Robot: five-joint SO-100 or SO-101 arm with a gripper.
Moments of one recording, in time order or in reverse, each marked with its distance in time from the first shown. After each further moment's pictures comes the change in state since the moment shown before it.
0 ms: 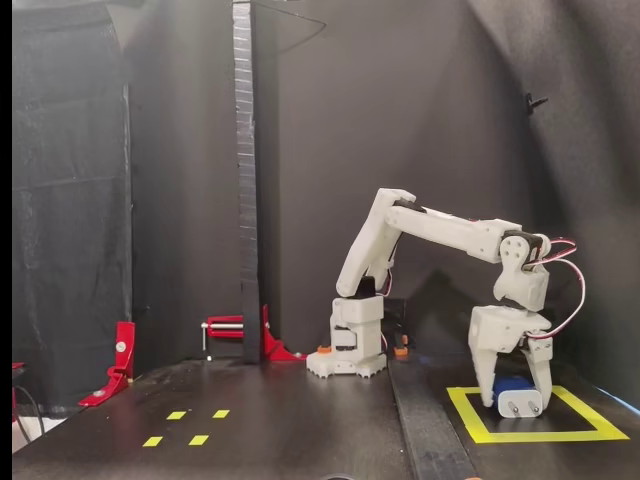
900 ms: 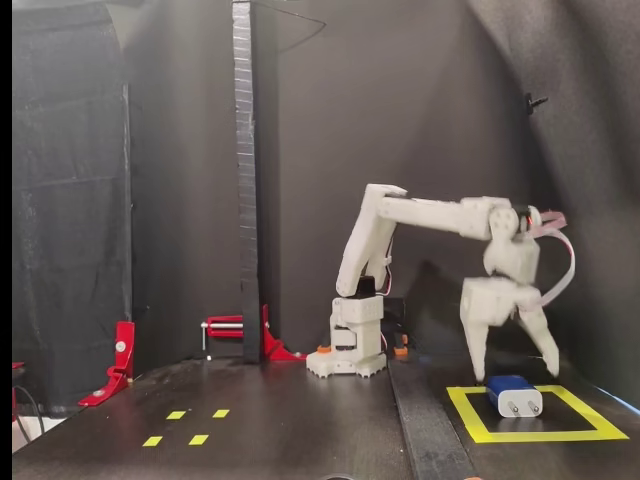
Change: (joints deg) arm 1.0 13.3 0.0 7.7 -1.1
